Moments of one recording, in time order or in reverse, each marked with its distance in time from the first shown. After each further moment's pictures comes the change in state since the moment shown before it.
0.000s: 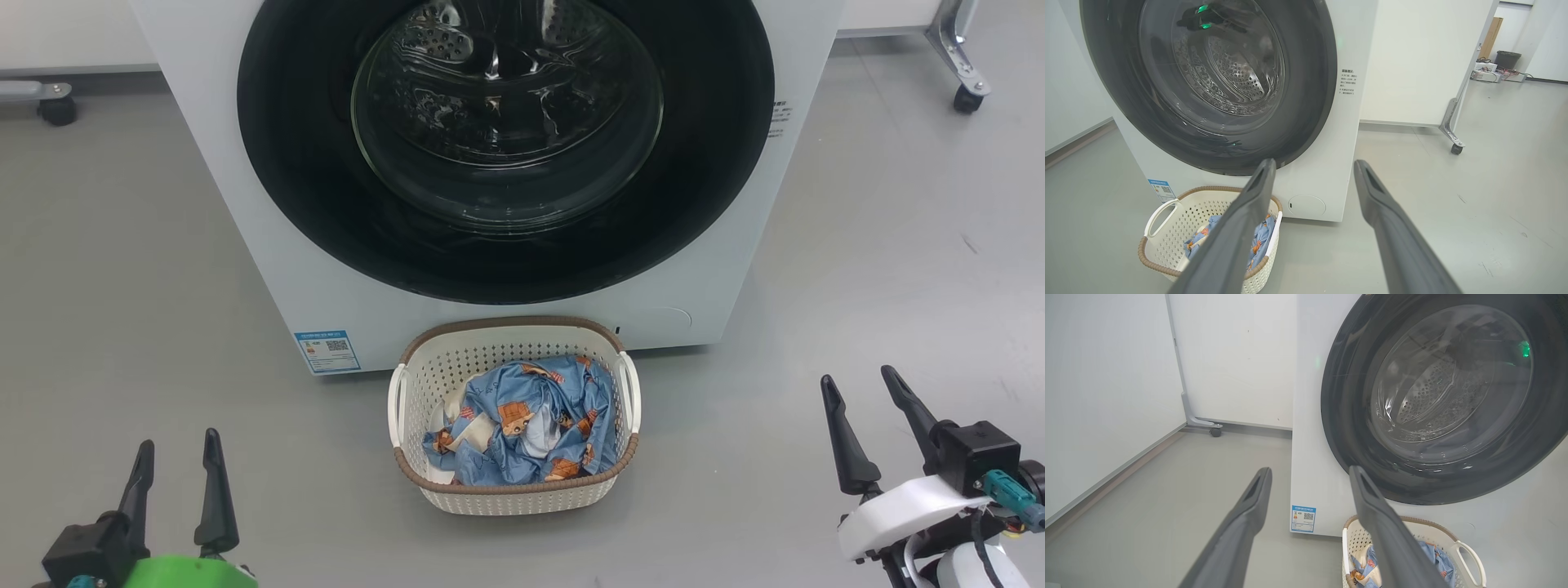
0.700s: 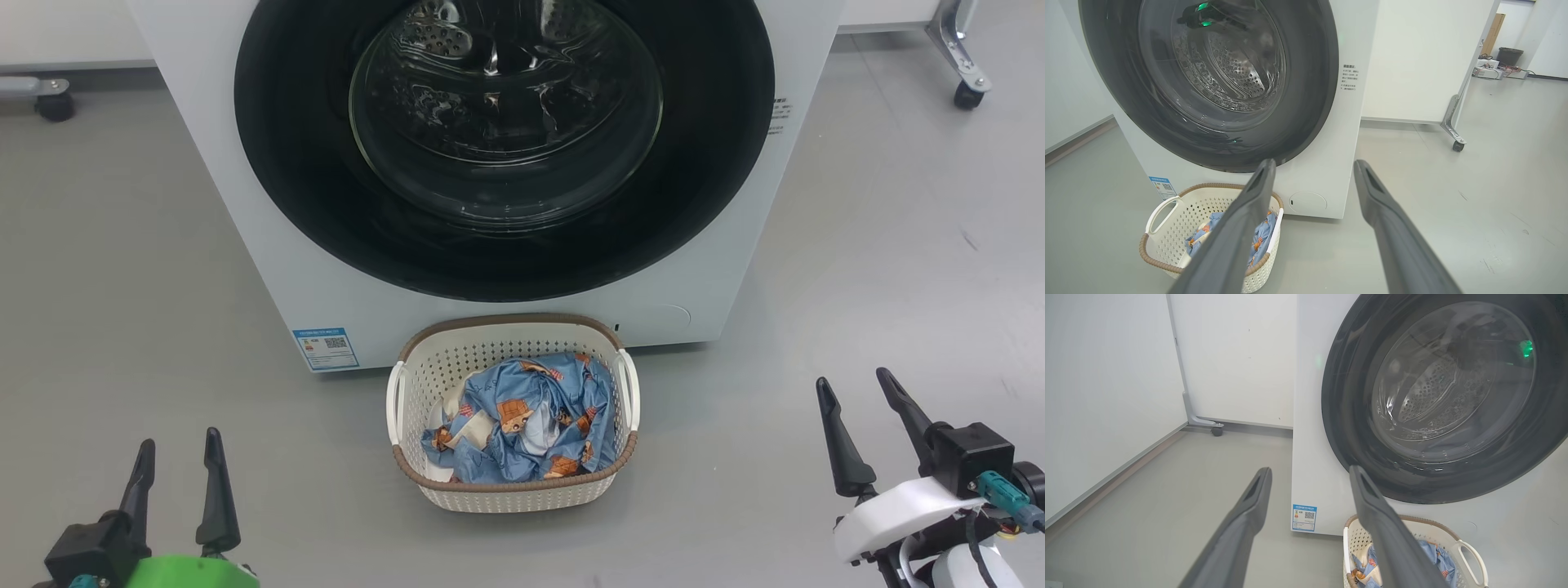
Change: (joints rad) left arm 0.000 -0.004 0.002 -0.002 0.008 0.000 0.000; right arm 0.000 0.007 0.001 0.005 -0.006 0.000 0.000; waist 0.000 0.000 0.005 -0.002
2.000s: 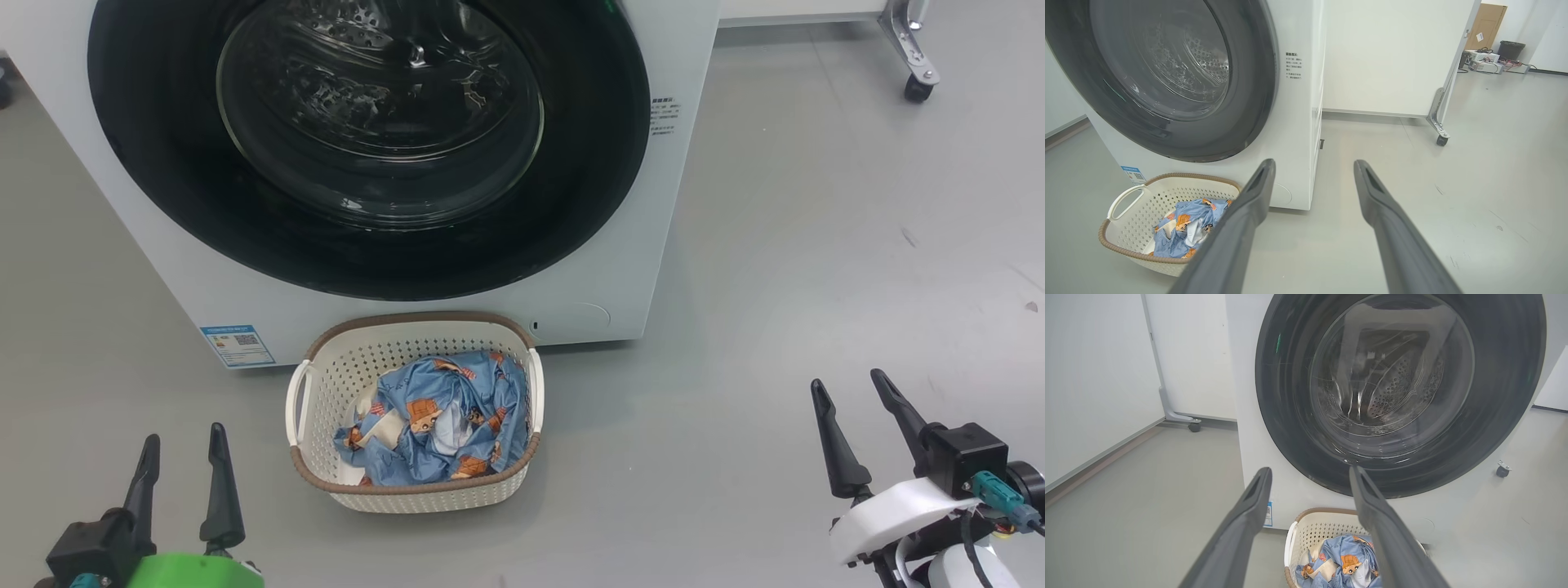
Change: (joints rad) left arm -0.001 -0.005 -0.008 -0.014 -0.011 0.000 -0.003; right arm -0.001 -0.001 0.013 0.003 0.001 0.000 0.000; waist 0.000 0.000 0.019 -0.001
